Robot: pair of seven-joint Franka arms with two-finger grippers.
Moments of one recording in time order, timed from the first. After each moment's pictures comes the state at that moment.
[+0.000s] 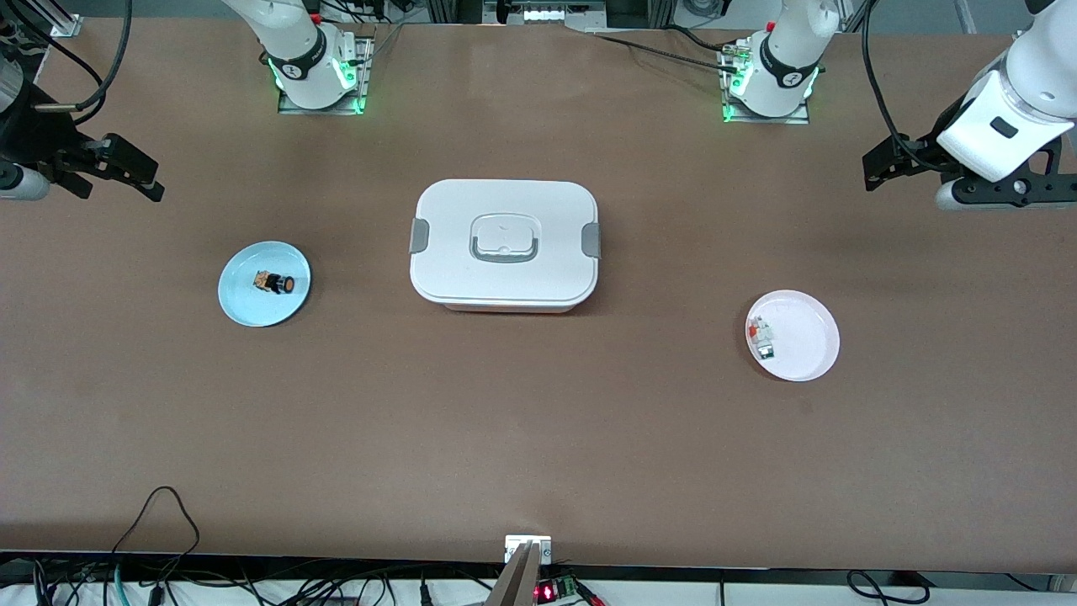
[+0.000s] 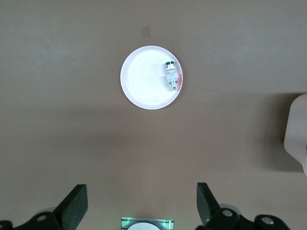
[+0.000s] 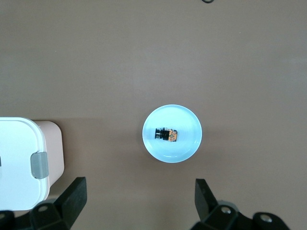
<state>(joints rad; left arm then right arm) -0.05 -0.04 -0.07 -1.63 0.03 1.47 -0.15 0.02 -0.09 0.01 -1.71 0.02 1.66 0.08</state>
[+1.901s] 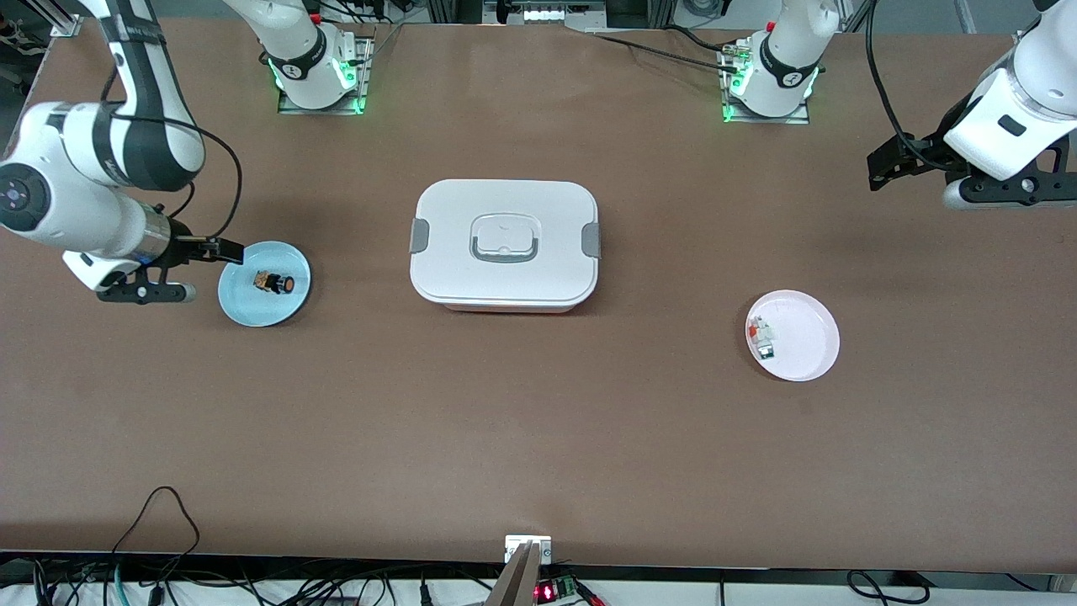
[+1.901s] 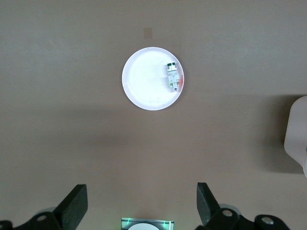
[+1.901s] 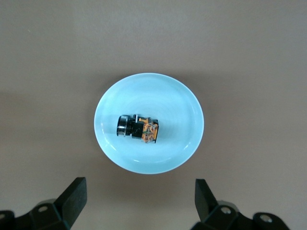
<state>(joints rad) -0.05 -0.04 -0.07 -1.63 0.03 1.47 -0.15 -0.04 0.18 0.01 -2.05 -0.05 2.02 -0.02</state>
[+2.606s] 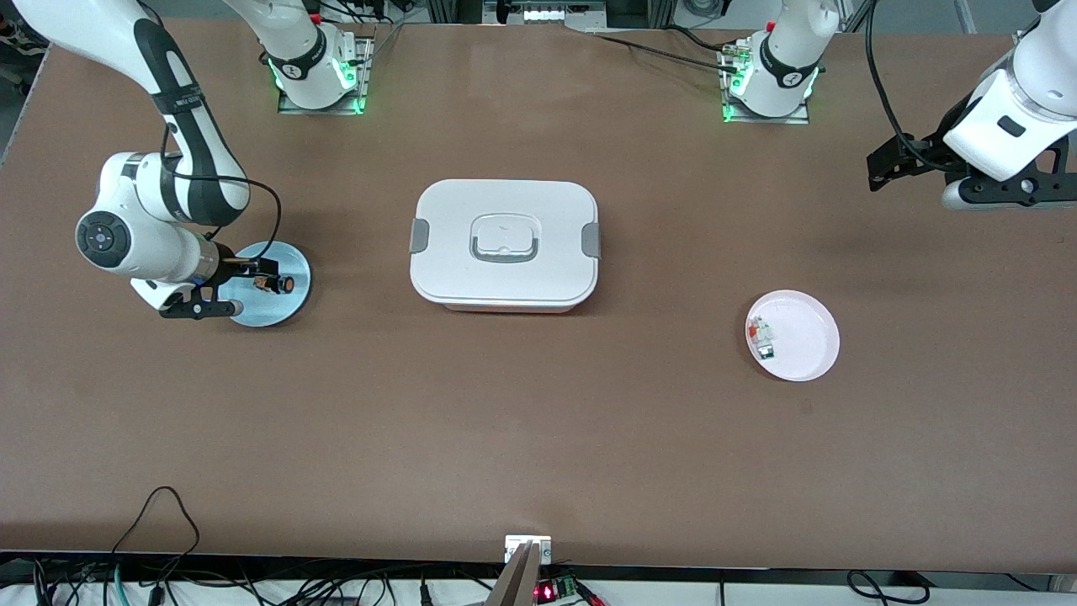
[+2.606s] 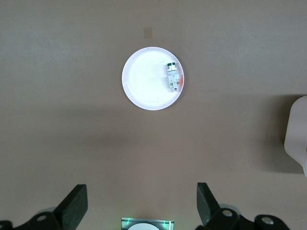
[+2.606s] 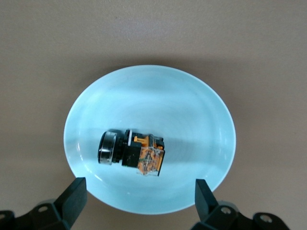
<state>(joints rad) -0.05 -0.04 -0.07 -1.63 0.03 1.47 -0.15 -0.05 0.33 0.01 -2.14 -0.05 2.24 -0.05</state>
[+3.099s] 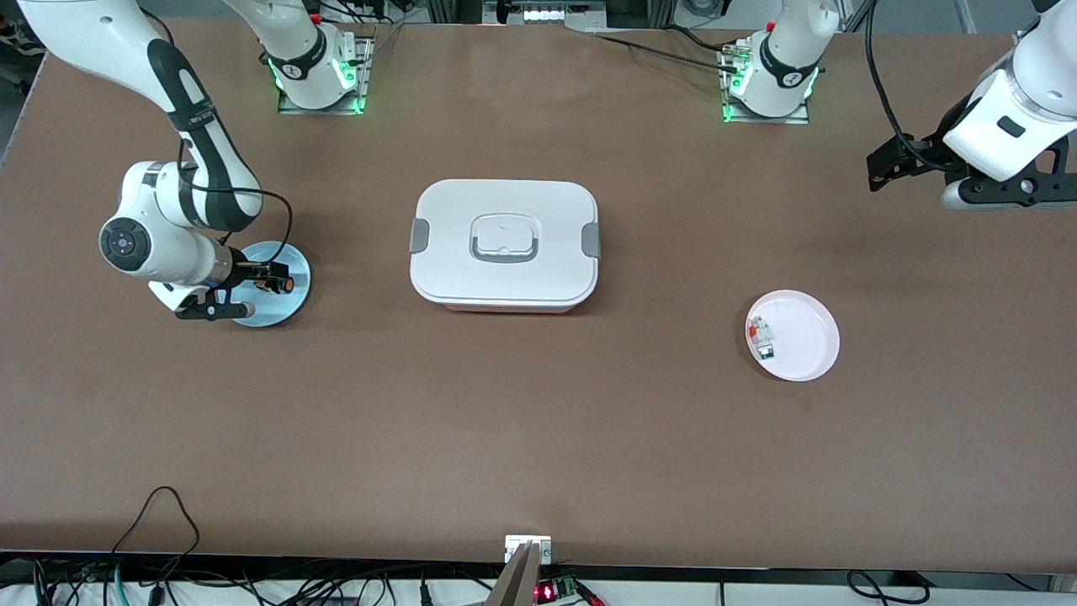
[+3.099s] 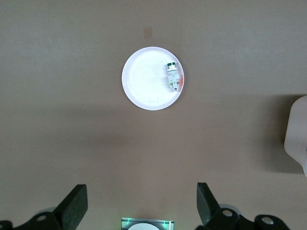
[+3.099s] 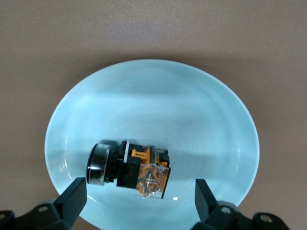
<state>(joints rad) -0.05 -0.04 -0.07 -1.63 0.03 1.47 -0.15 -0.05 0.38 0.01 -2.18 -0.03 2.33 -0.05</state>
